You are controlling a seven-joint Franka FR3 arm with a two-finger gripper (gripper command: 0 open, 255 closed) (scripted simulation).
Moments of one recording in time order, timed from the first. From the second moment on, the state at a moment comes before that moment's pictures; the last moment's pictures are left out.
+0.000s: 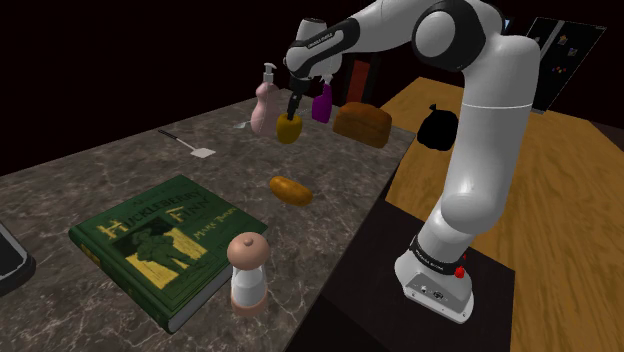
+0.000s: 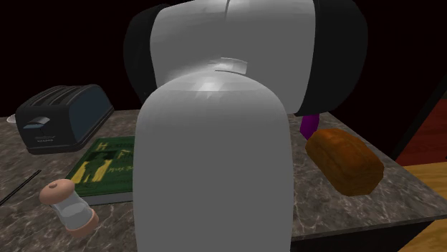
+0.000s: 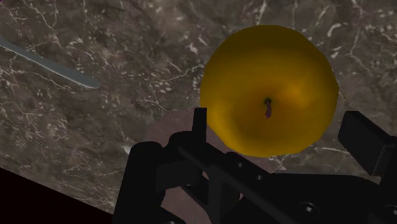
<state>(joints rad) -0.01 0.30 -0.21 -1.83 0.04 2.34 -0.74</state>
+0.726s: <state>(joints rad) -0.01 0.30 -0.21 -1.83 0.04 2.34 -0.74</state>
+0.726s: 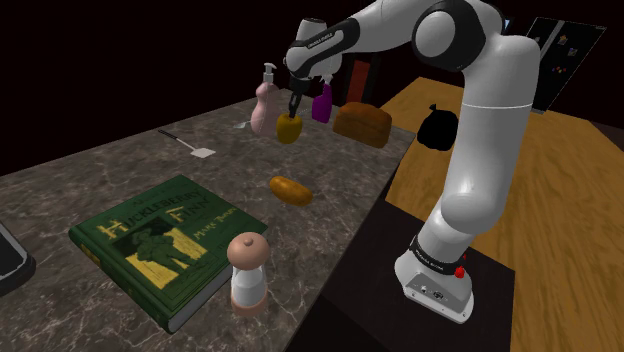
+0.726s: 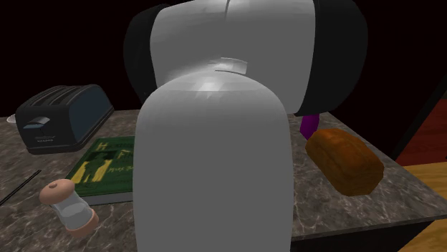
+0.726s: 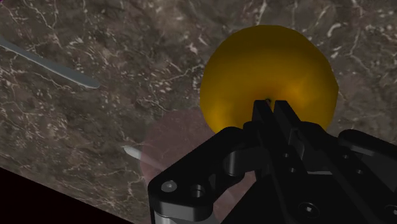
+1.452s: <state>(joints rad) 0.00 0.25 -0.22 -1.77 0.03 2.23 -0.73</state>
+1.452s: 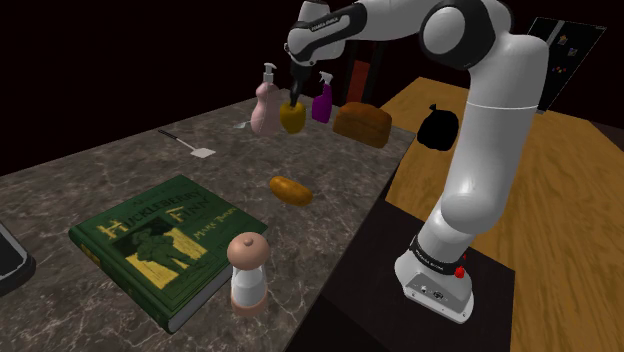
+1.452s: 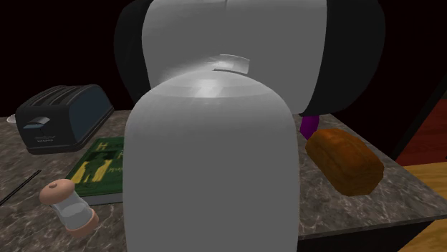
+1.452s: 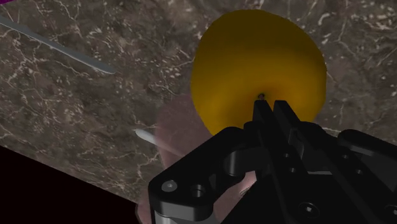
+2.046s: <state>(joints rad) 0.00 0.22 -0.22 -1.68 0.02 2.12 -0.73</state>
